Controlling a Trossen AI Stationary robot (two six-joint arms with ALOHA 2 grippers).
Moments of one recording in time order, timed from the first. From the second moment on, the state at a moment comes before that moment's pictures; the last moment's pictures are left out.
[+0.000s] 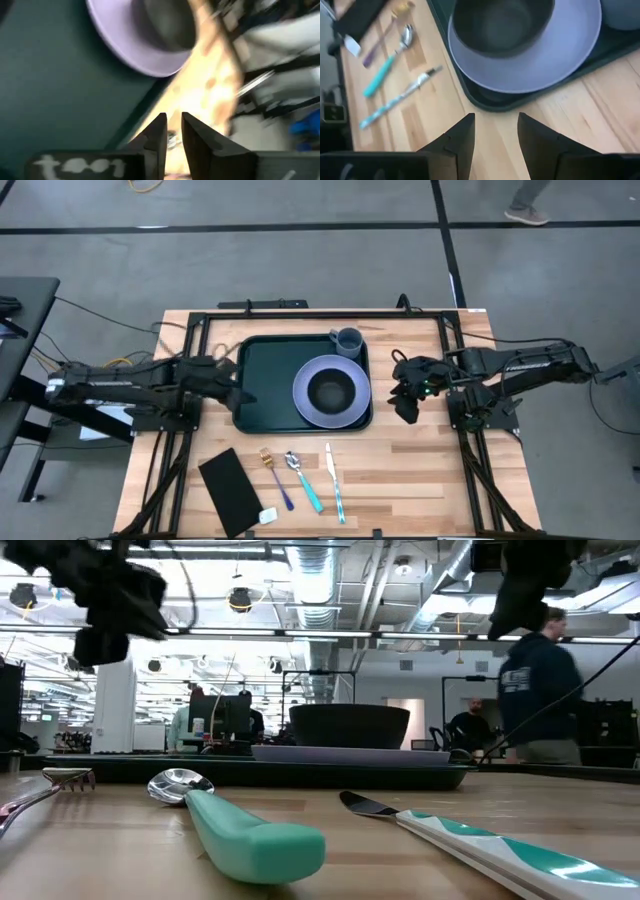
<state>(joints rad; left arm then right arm) 0.08 0.65 0.52 -0.45 0.14 -0.96 0.07 1.02 0.91 -0.82 0.00 0.49</state>
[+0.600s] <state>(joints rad) -0.02 1.18 0.82 -0.94 0.45 -0.79 0.07 1.02 0.91 -0.97 0.01 0.35</state>
